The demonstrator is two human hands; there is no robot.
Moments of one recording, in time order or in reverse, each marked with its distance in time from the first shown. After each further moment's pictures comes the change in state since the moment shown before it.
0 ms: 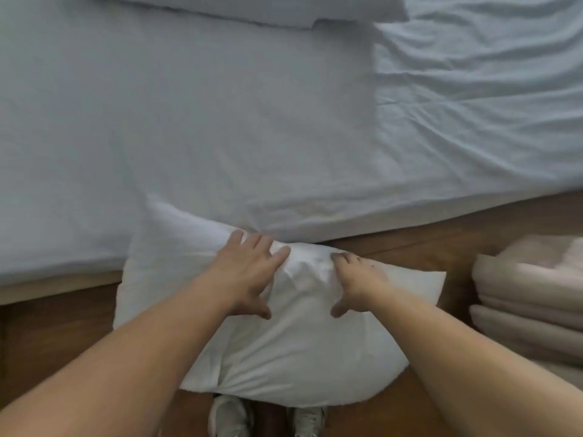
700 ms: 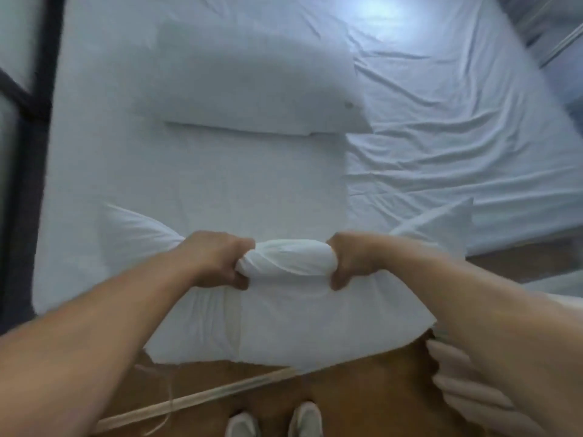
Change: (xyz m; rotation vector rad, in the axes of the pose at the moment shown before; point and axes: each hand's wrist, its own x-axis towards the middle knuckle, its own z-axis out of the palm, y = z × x) left_hand -0.141 -0.092 -0.227 -0.276 -0.056 -0.124; right_hand -0.183 -0.071 -0.268 -0.011 -0.041 -0.196
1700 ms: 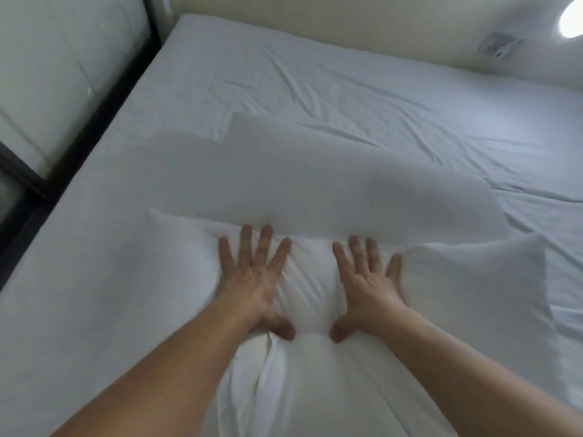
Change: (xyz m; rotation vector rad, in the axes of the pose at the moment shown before) left_hand 0.347 -0.278 -0.085 -0.041 0.367 -0.395; right_hand 0.418 -0.039 -0.243 -0.398 0.473 0.019
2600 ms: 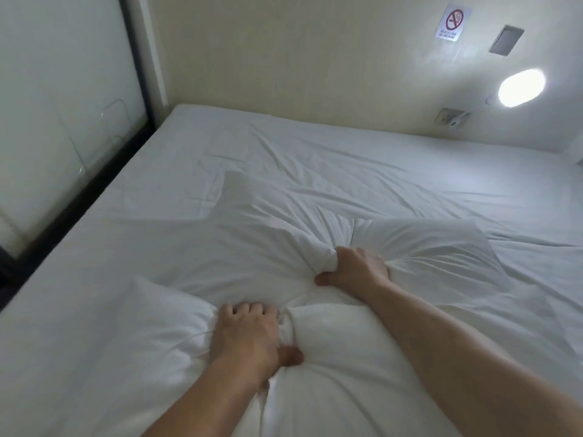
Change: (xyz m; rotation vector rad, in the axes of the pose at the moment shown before) left_hand 0.034 0.009 -0.021 0.018 0.143 -0.088; right_hand 0.124 0.032 -0.066 0.253 0.374 0.106
